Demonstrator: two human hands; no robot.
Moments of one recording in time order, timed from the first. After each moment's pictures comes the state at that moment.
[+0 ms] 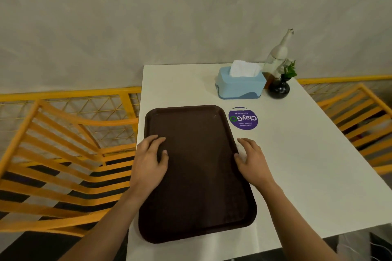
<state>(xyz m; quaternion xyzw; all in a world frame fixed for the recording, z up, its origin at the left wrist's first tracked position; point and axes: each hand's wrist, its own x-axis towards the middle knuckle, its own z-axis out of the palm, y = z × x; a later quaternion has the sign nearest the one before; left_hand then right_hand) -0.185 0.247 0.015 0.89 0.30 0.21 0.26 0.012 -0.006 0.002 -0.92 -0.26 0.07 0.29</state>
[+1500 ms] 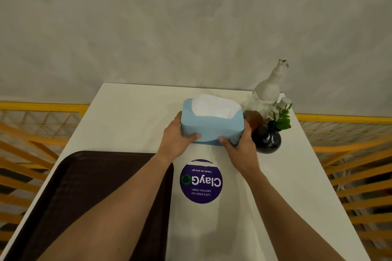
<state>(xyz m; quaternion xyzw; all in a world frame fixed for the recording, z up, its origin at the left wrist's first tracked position) 0.205 0.230 0.009 0.77 0.28 0.22 0.53 0.340 0.048 -0.013 -0.81 -0.28 0.09 0.51</state>
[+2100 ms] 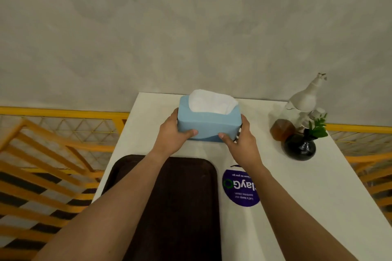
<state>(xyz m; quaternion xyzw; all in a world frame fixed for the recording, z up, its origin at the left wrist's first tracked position) 0.096 0.340 0.057 0.78 0.27 0.26 0.49 0.253 0.160 0.026 -0.79 -0.33 0.10 0.51</state>
